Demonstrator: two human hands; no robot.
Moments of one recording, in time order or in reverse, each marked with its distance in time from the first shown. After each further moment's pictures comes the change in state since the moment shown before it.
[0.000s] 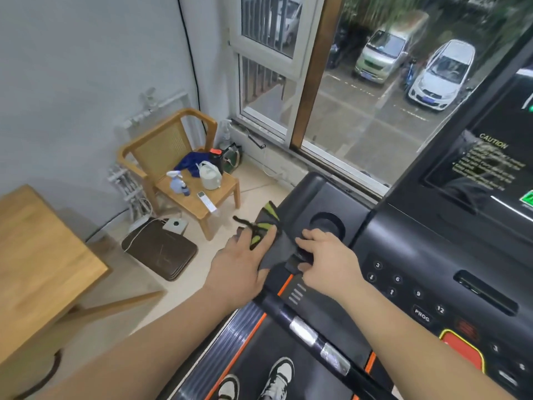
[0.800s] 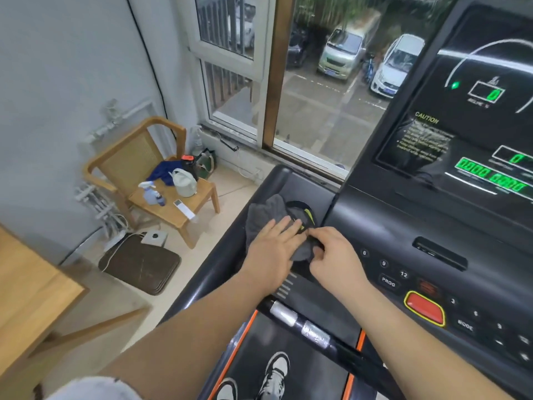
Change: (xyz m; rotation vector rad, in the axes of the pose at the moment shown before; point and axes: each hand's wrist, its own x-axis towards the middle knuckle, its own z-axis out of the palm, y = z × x) left_hand 0.046 0.086 0.017 -0.144 0.150 0.398; right_hand -0.053 0.038 0.006 0.404 0.366 0.139
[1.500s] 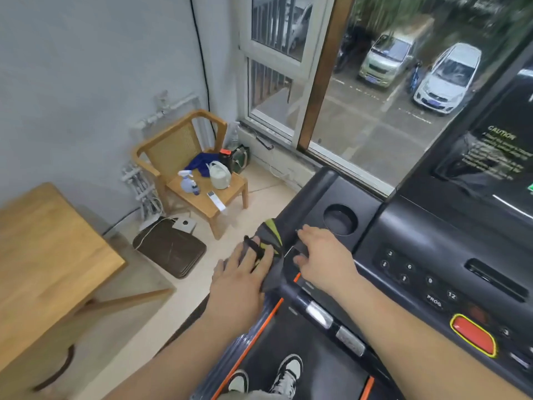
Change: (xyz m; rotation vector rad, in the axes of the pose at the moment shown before) left_hand -0.144 -0.036 -0.038 0.098 -0.083 -0.445; right_hand 0.016 -0.074 0.047 -0.356 -0.339 -0.165
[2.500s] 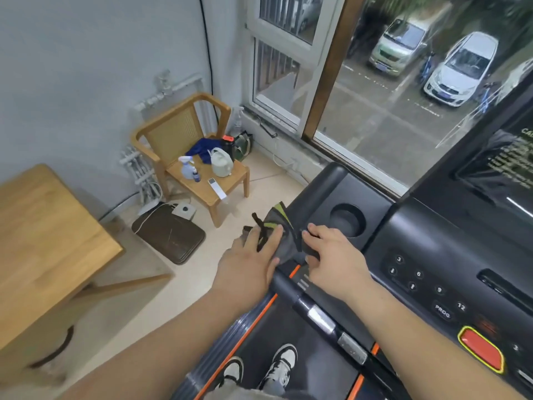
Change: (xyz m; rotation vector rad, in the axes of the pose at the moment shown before) left_hand 0.044 -0.002 0.003 0.091 -0.043 -0.037; right_hand 0.009 0.023 0.008 -0.038 0.000 -0.065
